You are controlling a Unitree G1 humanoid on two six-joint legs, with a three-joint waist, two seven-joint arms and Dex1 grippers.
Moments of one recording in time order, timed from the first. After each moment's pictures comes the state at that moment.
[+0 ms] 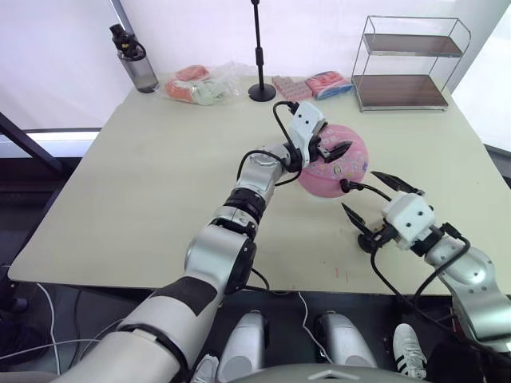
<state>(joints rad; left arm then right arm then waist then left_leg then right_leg) -1.15 0.00 -0.05 1.09 -0.08 -0.11 -0.67 0.01 -0.56 0.04 -0.49 0.01 0.11 0.47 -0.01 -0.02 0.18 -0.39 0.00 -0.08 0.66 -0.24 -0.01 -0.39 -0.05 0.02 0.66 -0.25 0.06</state>
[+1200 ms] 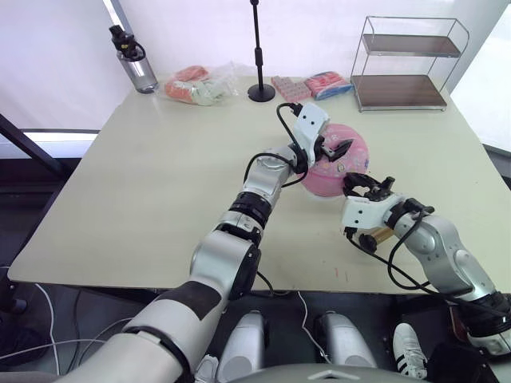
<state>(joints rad) -1.12 -0.04 -0.05 1.03 -0.04 -0.06 -0.54 -0.26 -0.62 0.26 -0.19 -0.63 -0.02 0.42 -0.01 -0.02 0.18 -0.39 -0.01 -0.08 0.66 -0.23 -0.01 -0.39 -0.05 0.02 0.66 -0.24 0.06</state>
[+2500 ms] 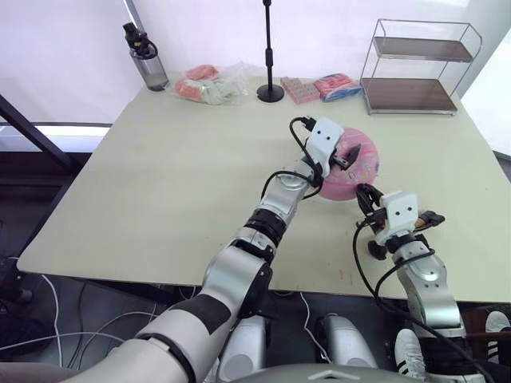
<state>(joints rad) -1.03 -0.13 -0.11 1.00 0.02 -0.15 -0.29 0.00 -0.19 -0.02 -0.21 0.04 0.04 0.30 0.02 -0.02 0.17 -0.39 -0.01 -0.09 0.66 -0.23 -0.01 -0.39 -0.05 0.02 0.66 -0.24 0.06</state>
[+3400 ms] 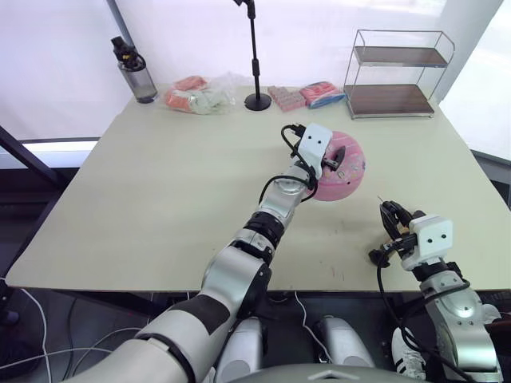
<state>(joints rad) -1.02 -0.13 -0.11 1.06 0.02 -0.16 -0.13 0.23 -0.26 -0.08 -0.38 0.10 0.00 0.30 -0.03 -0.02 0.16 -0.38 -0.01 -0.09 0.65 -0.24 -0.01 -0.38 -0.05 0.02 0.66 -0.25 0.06</state>
